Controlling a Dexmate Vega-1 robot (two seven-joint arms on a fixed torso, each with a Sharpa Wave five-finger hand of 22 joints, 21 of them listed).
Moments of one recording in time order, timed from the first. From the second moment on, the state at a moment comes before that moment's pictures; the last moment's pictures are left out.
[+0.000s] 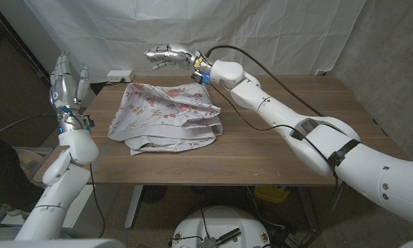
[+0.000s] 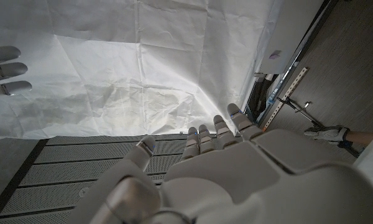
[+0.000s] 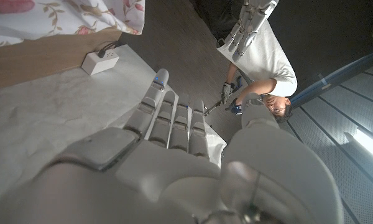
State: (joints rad) left arm 1.21 0.44 -0.24 -1.72 0.58 -0.11 0.65; left_hand 0.06 0.09 0.63 0.13 0.19 0.04 -0.01 0.18 0.18 0.02 -0.03 0.20 0.19 0.06 0.01 0.19 0.17 -0.02 0.05 0.48 0.18; right arm -0.23 -0.10 -0.76 -1.08 0.14 0.34 0.38; right_hand 0.68 0.10 0.32 -0.16 0.18 0.40 0.05 0.20 0.19 0.38 0.09 0.21 0.20 0.31 0.07 0.22 0.20 0.40 0.13 0.41 0.17
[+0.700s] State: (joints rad) left arm 1.20 0.46 -0.22 -1.73 0.59 -0.11 0.63; left_hand 0.06 0.10 0.64 0.14 0.19 0.04 -0.01 0.18 0.18 0.02 -0.04 0.20 0.19 0.06 0.01 0.19 0.17 -0.02 0.05 0.47 0.18; right arm -0.37 -0.35 -0.84 -1.47 -0.27 0.20 0.01; right_hand 0.65 0.06 0.29 -0.14 0.18 0.37 0.04 0.20 0.20 0.35 0.08 0.20 0.20 0.30 0.06 0.22 0.20 0.40 0.13 0.40 0.17
